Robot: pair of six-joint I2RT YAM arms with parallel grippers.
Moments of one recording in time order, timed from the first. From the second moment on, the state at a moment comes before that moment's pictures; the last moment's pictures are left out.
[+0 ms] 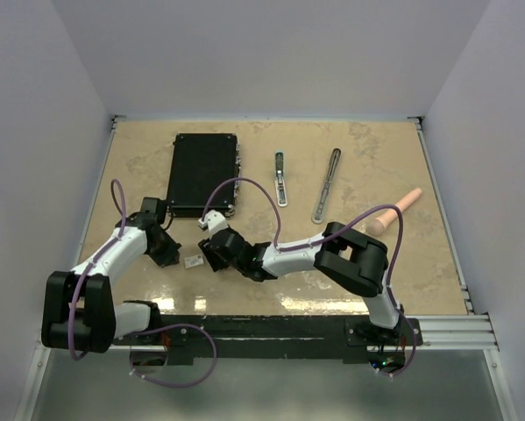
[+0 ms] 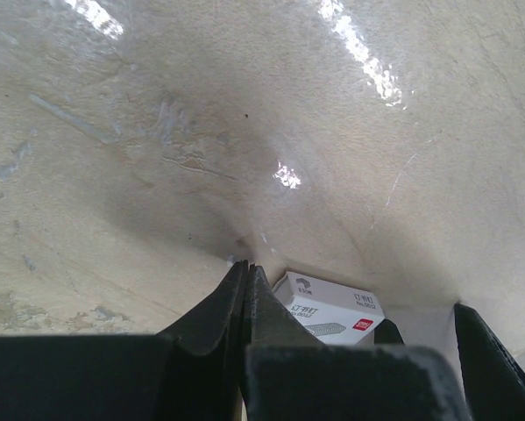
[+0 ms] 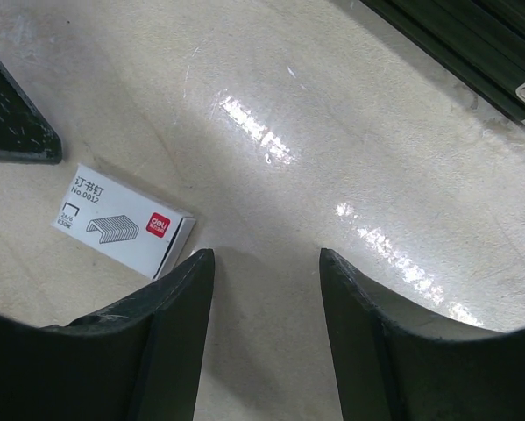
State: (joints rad) left arm -0.09 1.24 0.62 -0.70 -0.07 -0.89; right arm 1.19 2.02 1.14 0.26 0.33 0.33
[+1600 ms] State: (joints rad) left arm -0.09 0.58 0.72 -0.48 0.10 -0.41; right arm 1.12 1.54 1.15 -0.16 0.39 0.50
